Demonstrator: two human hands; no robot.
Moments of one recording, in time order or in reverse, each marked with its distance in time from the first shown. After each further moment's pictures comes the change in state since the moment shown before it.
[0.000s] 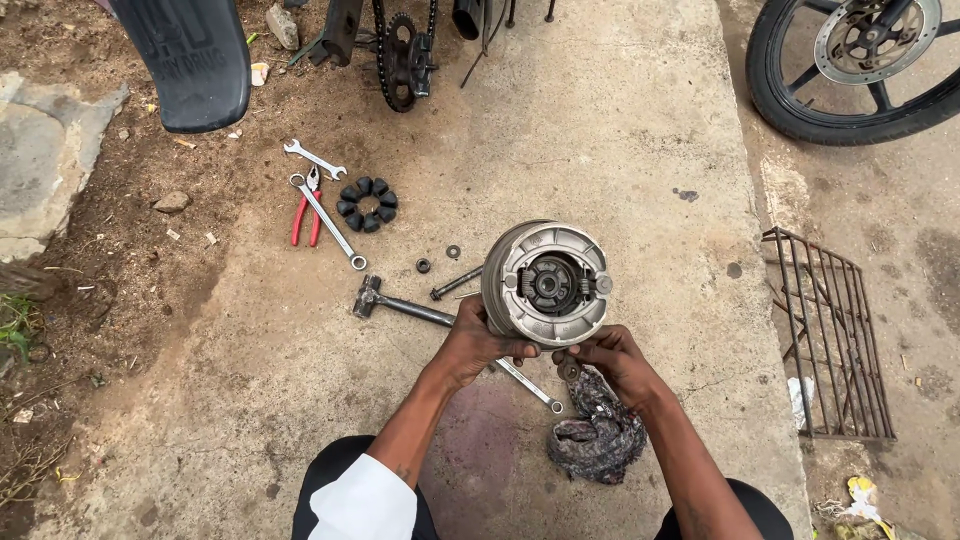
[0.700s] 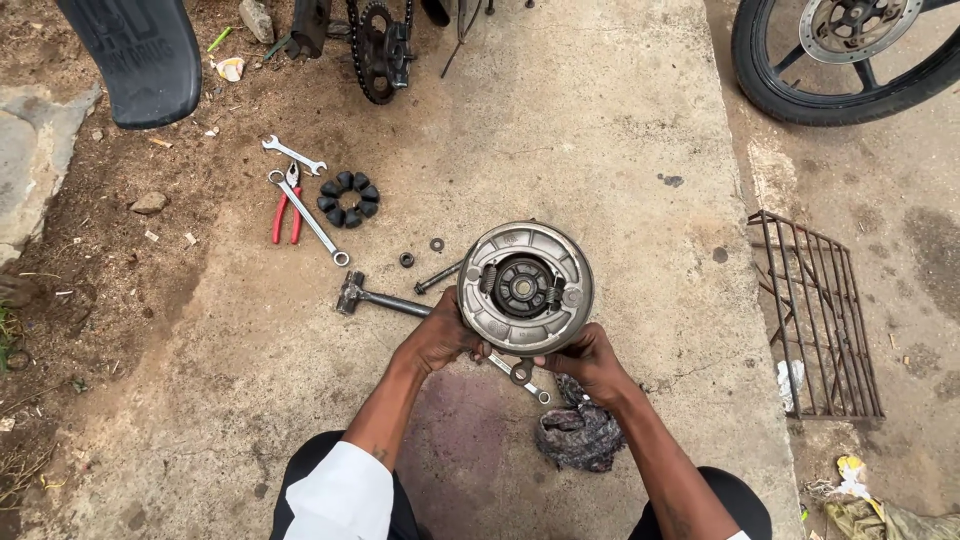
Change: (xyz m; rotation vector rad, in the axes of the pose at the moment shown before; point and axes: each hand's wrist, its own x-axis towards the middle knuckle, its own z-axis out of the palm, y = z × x) left_hand 0.012 -0.011 -0.026 -0.147 -0.091 -0.211; right_hand -0.018 -0.014 0.035 -0.240 0.040 -0.128
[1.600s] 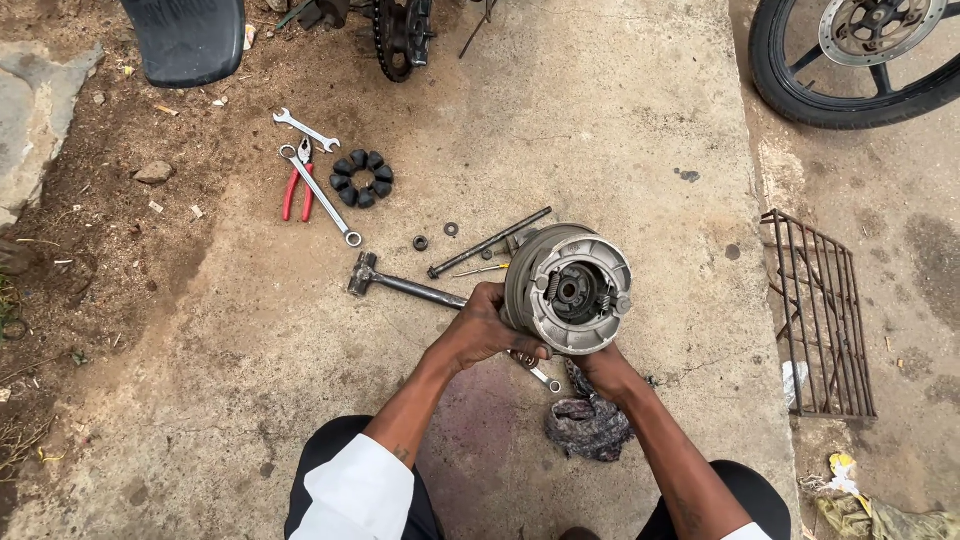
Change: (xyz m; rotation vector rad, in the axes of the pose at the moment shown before) left_hand -0.016 0.003 0.026 0.287 -0.037 0.130; right_hand 0.013 0.041 0.003 -0.007 -0.013 0.154
